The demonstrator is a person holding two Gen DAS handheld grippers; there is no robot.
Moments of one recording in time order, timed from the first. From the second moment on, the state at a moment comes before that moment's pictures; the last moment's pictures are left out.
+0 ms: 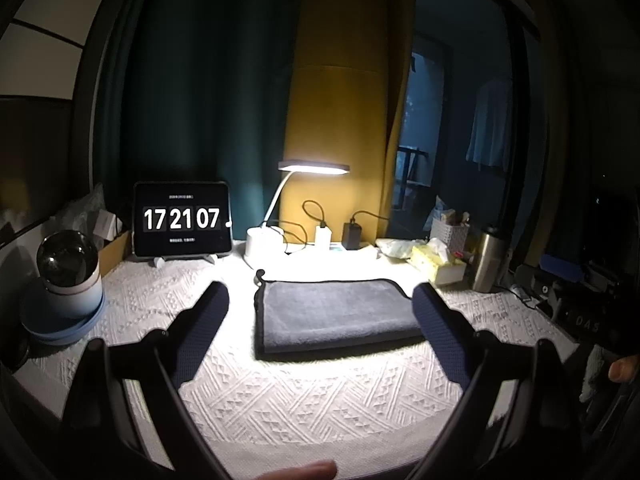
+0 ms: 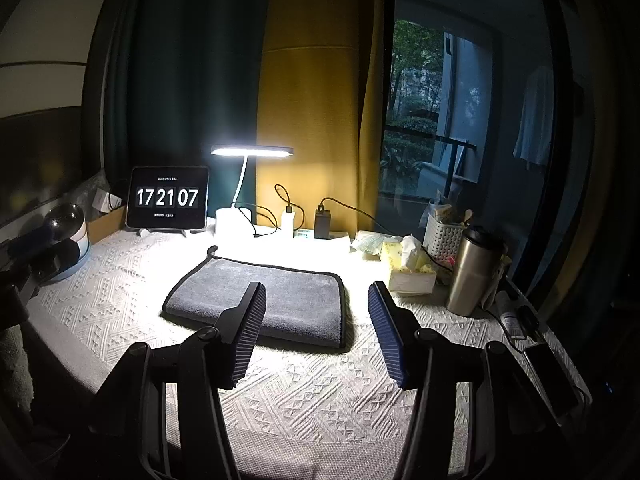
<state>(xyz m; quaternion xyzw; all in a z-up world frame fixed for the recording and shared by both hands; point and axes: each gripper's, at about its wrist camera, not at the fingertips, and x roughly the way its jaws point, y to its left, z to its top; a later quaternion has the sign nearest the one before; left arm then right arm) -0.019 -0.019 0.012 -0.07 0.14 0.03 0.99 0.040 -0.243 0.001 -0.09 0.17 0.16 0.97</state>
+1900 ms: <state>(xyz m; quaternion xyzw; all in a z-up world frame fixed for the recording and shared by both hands) -0.017 -0.018 0.002 -0.08 0.15 0.04 0.98 0.042 -0.237 -0.007 -0.09 0.18 0.16 0.96</state>
